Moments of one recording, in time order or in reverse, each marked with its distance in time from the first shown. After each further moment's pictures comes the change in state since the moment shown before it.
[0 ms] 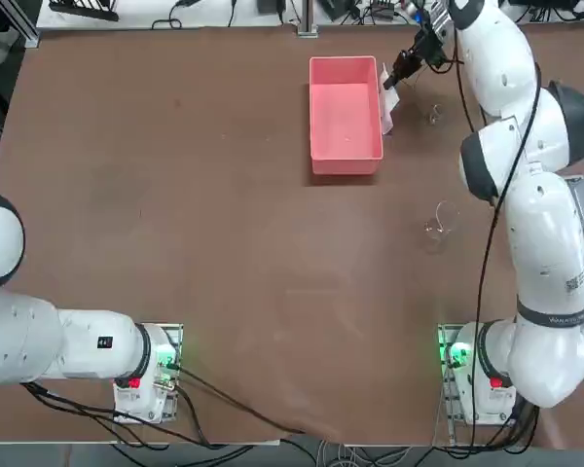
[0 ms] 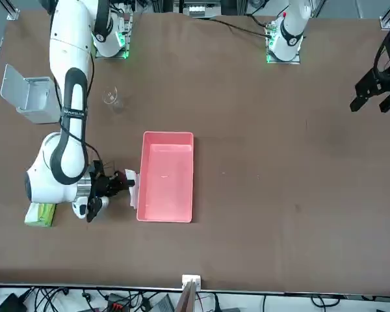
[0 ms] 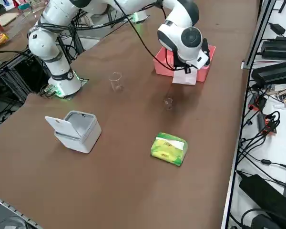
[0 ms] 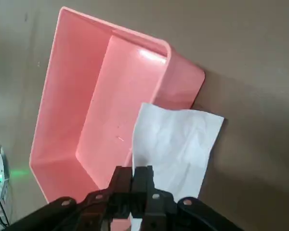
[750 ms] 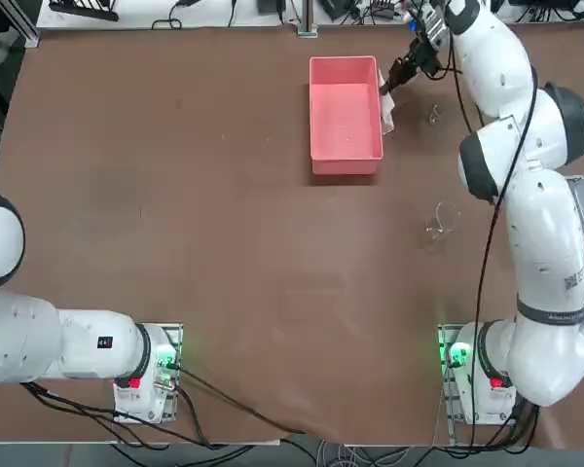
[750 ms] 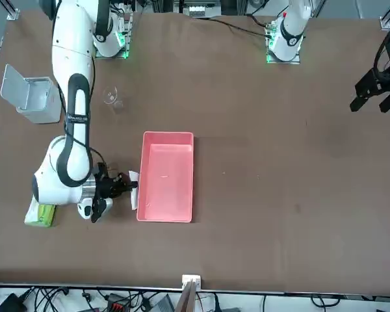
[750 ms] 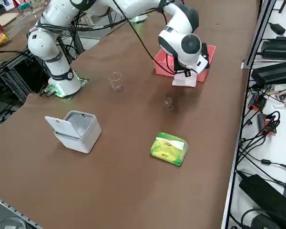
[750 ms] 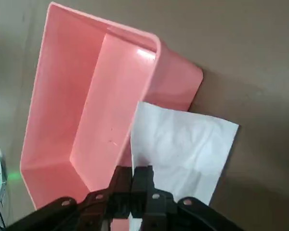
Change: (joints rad) arm -0.037 0.021 0.072 -0.001 0.000 0.048 -0.018
